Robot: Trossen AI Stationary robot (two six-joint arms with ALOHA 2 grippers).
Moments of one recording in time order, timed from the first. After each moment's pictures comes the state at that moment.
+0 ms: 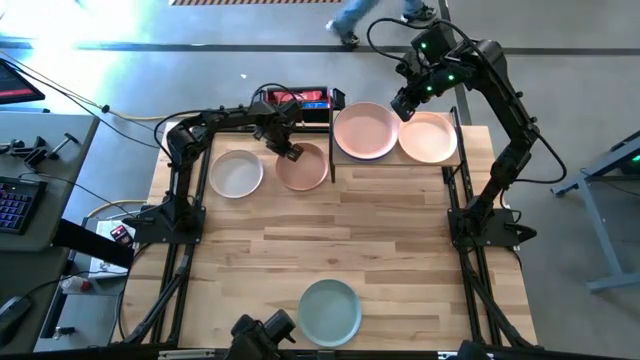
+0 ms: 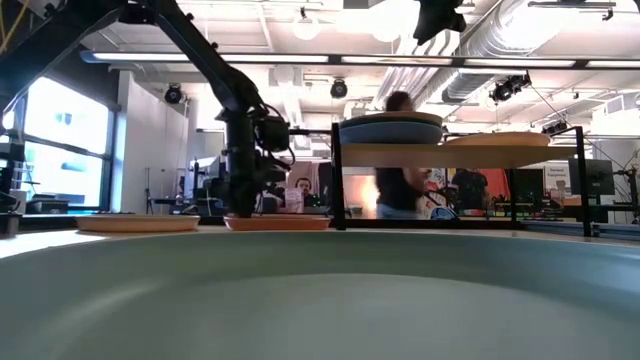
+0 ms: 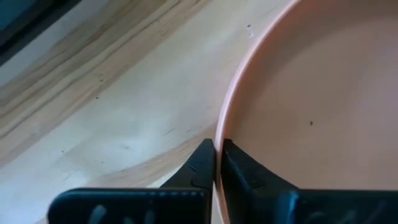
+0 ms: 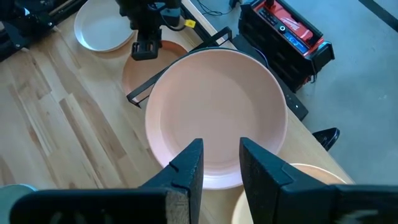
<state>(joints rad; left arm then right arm) 0.74 2.07 1.45 -0.85 0.03 -0.21 -0.73 1.71 2.31 -1.57 -0.17 -0.04</state>
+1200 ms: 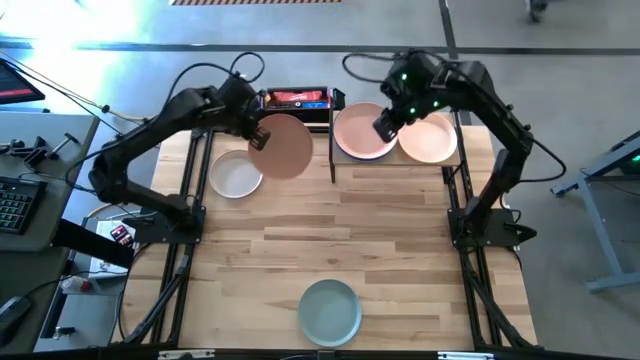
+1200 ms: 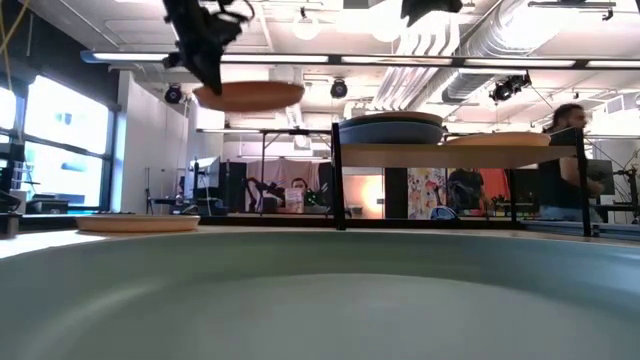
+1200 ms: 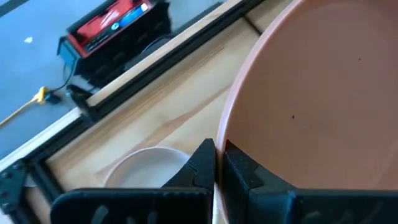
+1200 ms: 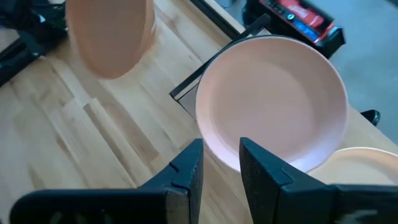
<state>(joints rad) 0.65 1.36 1.45 -1.11 -0.11 -0.22 -0.44 1.71 2.31 -1.57 0.01 0.28</state>
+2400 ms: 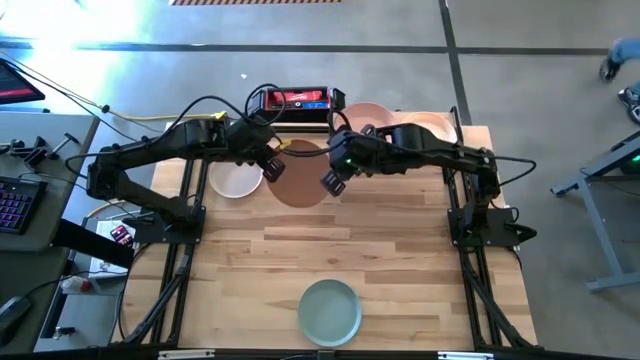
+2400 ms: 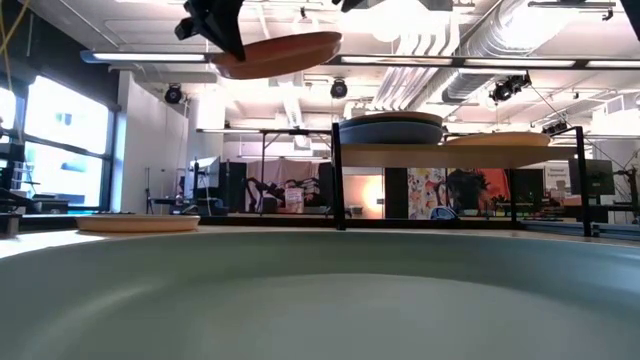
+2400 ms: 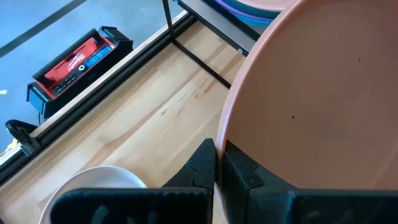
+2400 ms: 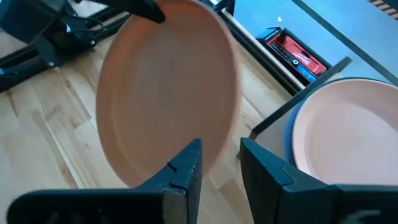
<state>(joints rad) 0.23 1.33 1.45 -1.04 -0.32 -0.42 0.01 1.90 2.31 -1.35 0.41 0.51</state>
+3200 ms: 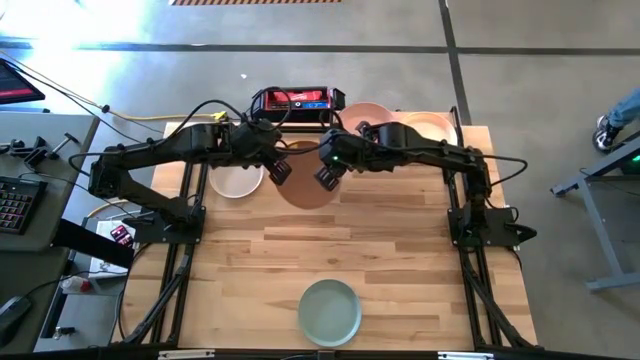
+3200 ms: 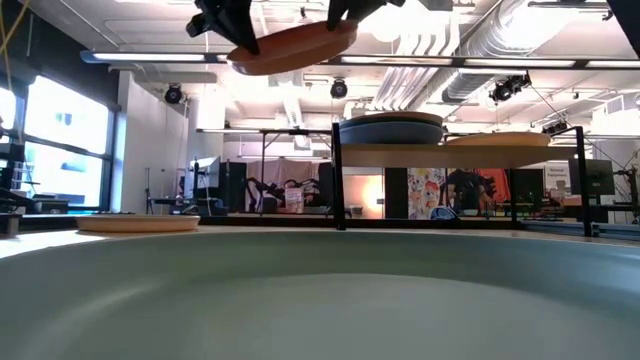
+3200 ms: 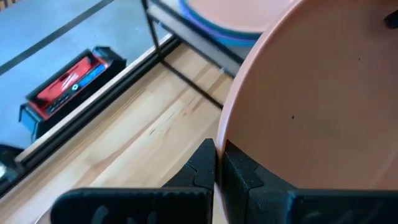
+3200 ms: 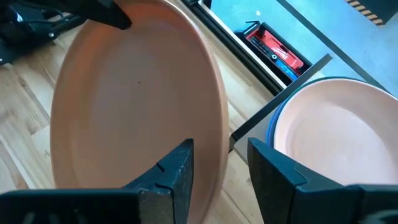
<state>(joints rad) 0.18 1.35 1.45 -0.96 -0.35 -0.41 -0.03 1.95 2.31 -1.36 0.45 0.49</state>
